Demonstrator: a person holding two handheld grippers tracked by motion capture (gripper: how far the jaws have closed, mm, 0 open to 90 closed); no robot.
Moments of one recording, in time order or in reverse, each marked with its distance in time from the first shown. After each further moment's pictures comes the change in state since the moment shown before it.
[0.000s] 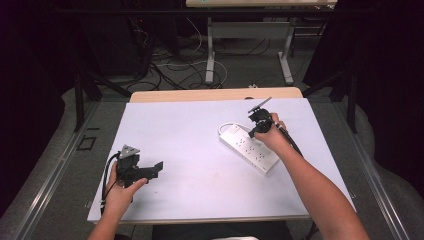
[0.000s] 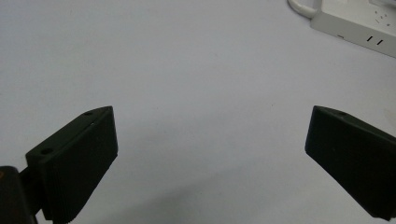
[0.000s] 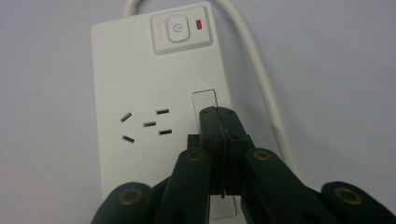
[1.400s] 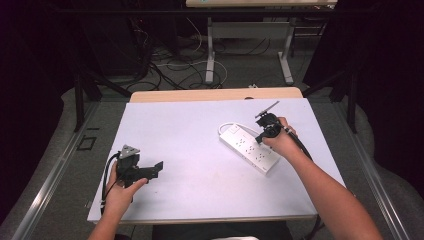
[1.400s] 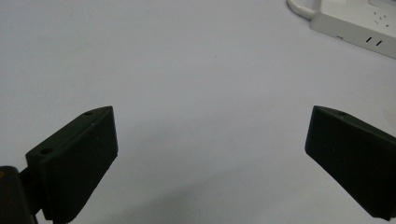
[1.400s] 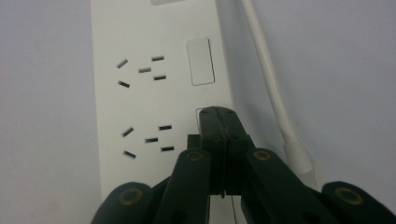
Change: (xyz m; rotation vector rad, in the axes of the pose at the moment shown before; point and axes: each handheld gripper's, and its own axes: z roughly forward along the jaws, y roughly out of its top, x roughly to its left) left arm 0.000 0.001 -0.001 0.002 0.003 0.012; right arm -0.009 -0.023 -0.015 0.036 0.004 -0.058
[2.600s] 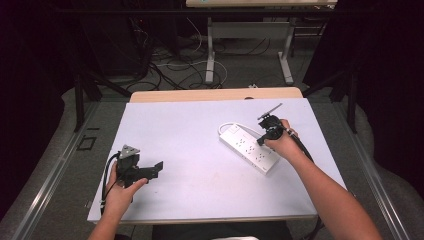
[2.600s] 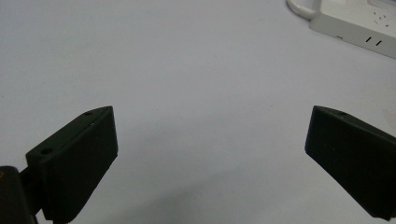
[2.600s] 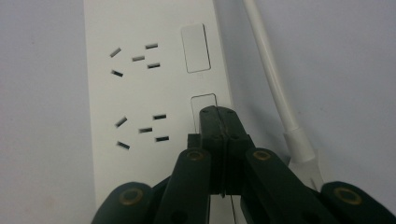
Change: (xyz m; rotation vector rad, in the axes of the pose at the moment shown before) left arm 0.000 0.000 0.000 -0.001 0.001 0.003; right arm -0.004 -0.009 0.002 0.004 0.021 0.046
